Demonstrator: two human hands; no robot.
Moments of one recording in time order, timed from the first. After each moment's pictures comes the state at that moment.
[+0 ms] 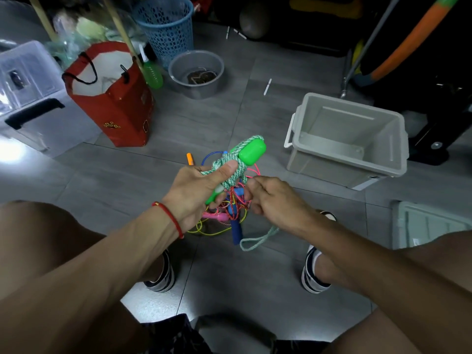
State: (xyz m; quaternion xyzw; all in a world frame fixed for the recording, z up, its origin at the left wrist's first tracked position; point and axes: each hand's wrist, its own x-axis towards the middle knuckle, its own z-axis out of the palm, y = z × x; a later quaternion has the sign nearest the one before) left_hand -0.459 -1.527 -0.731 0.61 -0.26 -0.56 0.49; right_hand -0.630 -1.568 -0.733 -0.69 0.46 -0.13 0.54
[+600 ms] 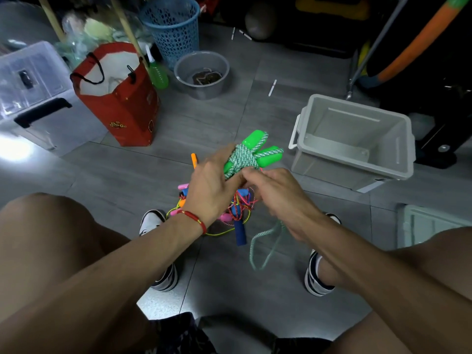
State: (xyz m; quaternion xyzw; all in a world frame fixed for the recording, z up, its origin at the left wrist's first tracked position) left_hand -0.468 -1.533 -0.735 0.69 -0.59 -0.18 0.38; right_hand -0.610 -1.565 -0.711 -0.65 0.52 -0.18 0.52
